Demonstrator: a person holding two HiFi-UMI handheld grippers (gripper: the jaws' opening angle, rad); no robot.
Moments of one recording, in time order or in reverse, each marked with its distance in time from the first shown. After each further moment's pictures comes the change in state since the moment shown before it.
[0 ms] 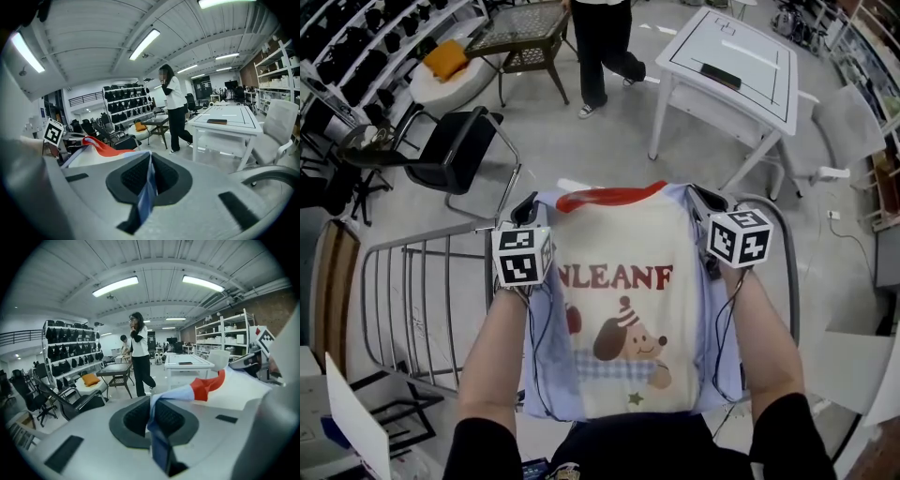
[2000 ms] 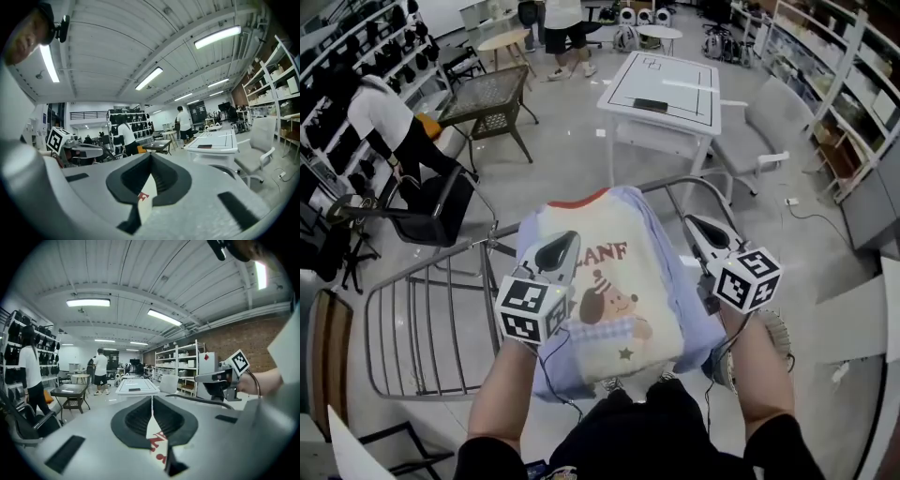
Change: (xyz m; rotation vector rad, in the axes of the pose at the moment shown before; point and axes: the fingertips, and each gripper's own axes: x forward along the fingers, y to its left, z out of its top) left arm -0.218 -0.182 0.069 0.078 -0.298 -0.508; right arm -0.263 0.096 0.021 -0.016 -0.329 -0.047
